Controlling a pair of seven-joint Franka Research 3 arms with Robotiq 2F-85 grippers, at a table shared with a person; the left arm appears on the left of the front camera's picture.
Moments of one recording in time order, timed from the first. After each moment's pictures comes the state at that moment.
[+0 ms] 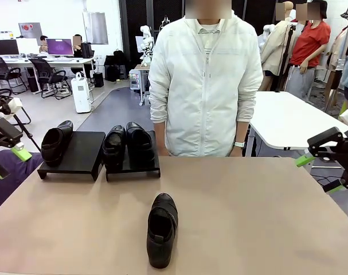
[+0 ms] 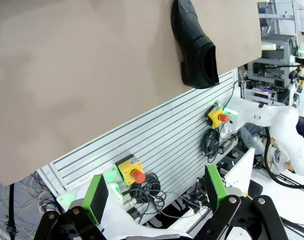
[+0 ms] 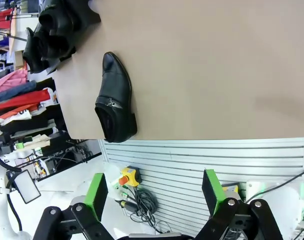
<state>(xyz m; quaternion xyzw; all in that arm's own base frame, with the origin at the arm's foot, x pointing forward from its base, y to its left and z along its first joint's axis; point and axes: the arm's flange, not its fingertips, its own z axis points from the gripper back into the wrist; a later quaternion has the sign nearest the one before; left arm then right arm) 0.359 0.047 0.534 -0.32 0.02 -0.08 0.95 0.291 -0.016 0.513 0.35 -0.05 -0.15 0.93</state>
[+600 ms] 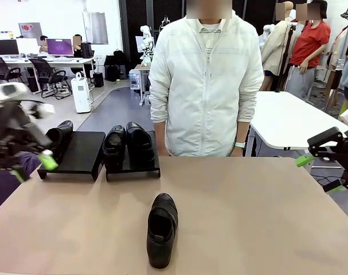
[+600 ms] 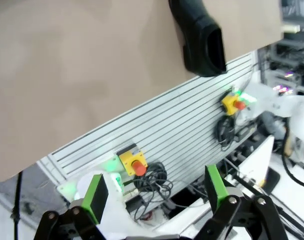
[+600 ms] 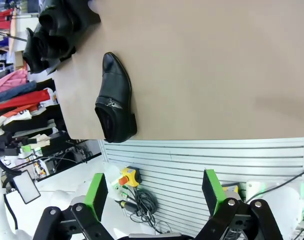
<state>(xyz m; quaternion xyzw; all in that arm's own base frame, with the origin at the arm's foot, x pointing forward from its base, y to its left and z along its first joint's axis) 0.364 -0.068 0.529 -0.23 0.07 -0.12 0.96 0.291 -0.015 0.513 0.34 -0.06 -0.15 0.93</state>
